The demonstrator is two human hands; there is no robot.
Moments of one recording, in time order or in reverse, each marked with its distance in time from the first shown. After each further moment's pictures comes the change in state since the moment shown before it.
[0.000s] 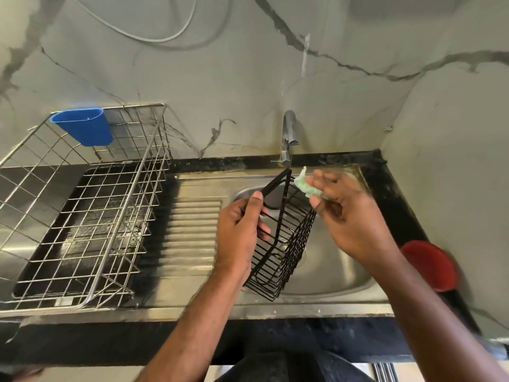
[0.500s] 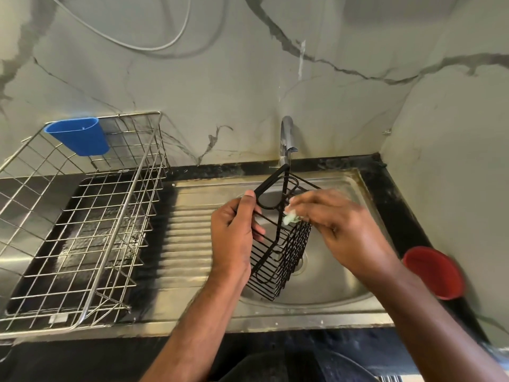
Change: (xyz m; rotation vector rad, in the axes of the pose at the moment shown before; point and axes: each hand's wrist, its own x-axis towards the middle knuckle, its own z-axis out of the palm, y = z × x) left_hand 0.015 0.010 0.006 -0.078 0.064 0.025; right_hand 0.004 -0.002 0.000 -0.140 -0.073 -0.395
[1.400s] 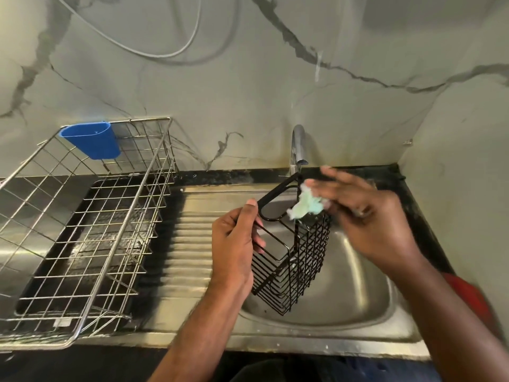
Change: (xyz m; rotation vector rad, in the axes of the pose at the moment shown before) left_hand 0.015 0.005 0.008 -0.070 0.028 -0.034; right_hand 0.035 0.044 -0.015 0.235 0.098 0.059
